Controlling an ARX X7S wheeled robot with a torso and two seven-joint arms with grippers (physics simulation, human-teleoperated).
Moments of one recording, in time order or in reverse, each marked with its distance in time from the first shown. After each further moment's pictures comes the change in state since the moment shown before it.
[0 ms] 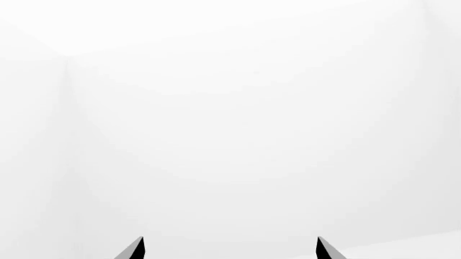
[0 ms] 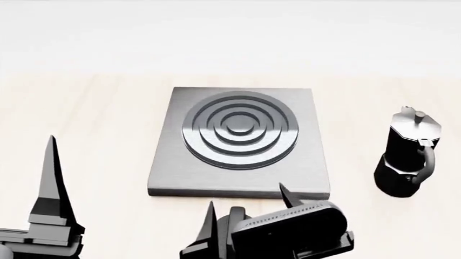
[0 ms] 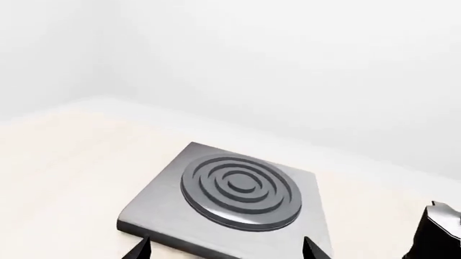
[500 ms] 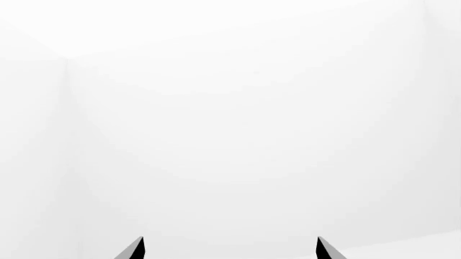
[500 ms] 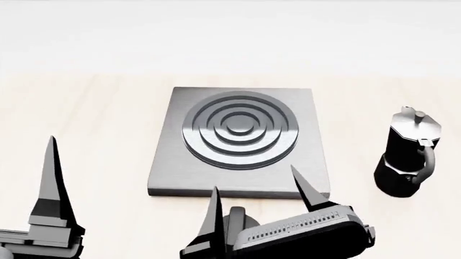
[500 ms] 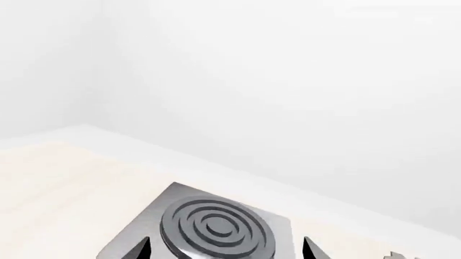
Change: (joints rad) left arm 0.003 0.007 0.001 0.009 0.013 -0.005 0.008; right arm -0.030 0.007 -0.021 -0.126 -0.125 -0.057 -0.045
